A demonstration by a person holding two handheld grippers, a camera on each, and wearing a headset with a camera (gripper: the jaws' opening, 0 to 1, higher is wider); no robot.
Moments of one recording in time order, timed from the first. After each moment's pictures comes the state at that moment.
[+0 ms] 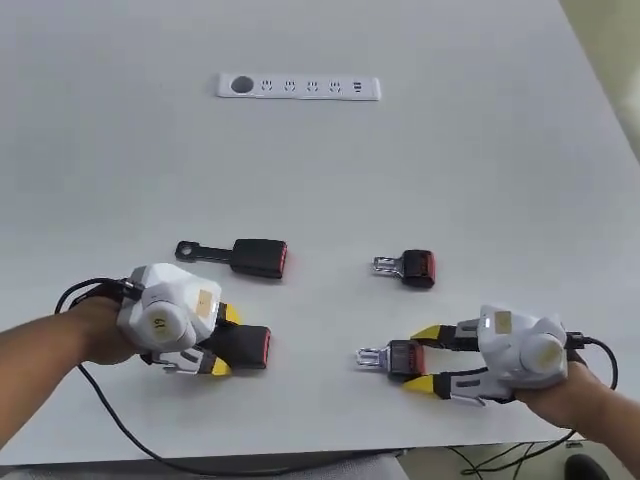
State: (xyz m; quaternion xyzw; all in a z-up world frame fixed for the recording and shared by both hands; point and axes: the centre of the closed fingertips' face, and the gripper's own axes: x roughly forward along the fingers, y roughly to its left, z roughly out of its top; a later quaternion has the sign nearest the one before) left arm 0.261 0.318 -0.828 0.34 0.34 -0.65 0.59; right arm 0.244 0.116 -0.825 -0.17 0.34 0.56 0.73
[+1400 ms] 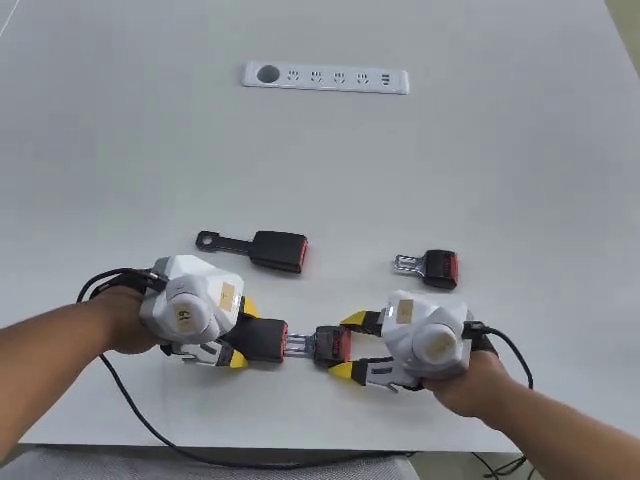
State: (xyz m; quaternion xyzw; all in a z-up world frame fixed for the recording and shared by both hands) left arm 0.262 0.320 -0.829 0.34 0.35 -0.64 0.59; right arm 0.257 0.228 -0.828 -0.20 0.33 0.57 0.73
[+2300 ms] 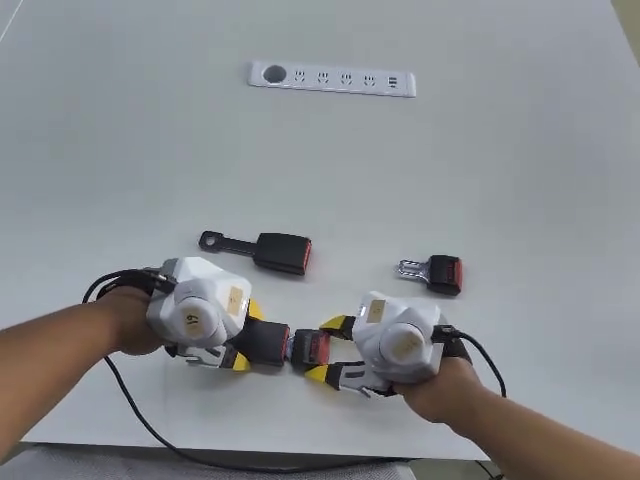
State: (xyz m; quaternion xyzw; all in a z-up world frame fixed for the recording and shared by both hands) left arm 0.260 0.316 -0.829 0.35 0.35 -0.65 0.59; right arm 0.259 0.255 -0.827 -0.17 0.36 0.56 0.73
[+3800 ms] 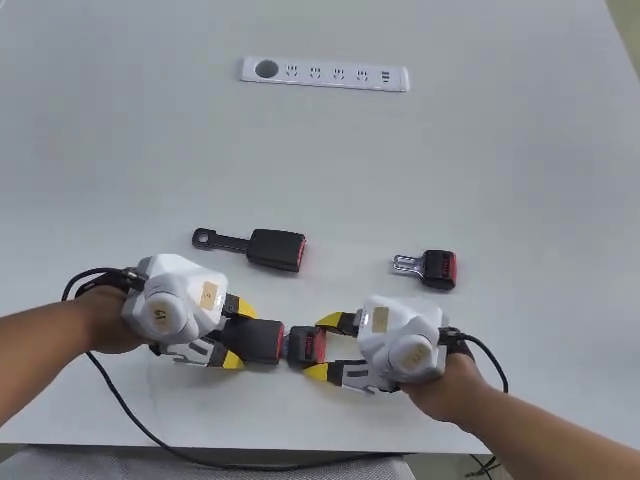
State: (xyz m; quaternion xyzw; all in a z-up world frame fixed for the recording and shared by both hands) left arm 0.260 0.319 -0.826 0.31 0.32 -0.67 0.60; right arm 0.257 0.253 -0.826 -0.21 0.29 0.60 0.72
